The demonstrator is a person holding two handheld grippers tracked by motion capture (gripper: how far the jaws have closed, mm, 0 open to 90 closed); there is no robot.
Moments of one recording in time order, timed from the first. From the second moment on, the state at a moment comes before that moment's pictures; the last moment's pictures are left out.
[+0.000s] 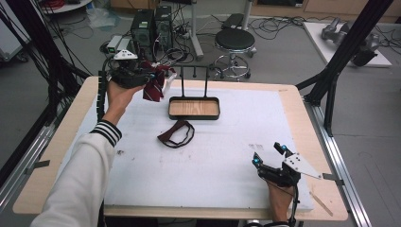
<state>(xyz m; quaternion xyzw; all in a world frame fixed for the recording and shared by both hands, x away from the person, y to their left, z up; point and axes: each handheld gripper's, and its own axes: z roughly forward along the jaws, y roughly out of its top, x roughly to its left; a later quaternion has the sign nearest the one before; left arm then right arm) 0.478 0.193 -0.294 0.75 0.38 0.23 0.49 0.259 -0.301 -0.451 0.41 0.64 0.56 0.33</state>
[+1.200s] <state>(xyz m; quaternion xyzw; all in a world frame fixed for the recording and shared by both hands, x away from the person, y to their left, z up) 0.476 0.200 -0.345 0.76 0.42 0.22 0.45 0.259 -0.300 -0.451 0.41 0.64 0.56 0.34</state>
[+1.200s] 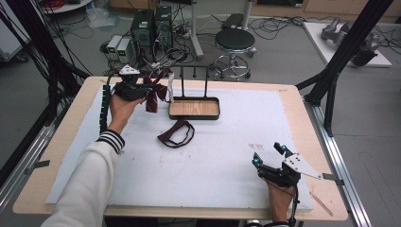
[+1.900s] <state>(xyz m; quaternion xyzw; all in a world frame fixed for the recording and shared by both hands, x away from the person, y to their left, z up) 0.456 0.207 -0.339 0.73 0.37 0.23 0.52 0.260 -0.301 -0.451 0.41 0.63 0.56 0.34</state>
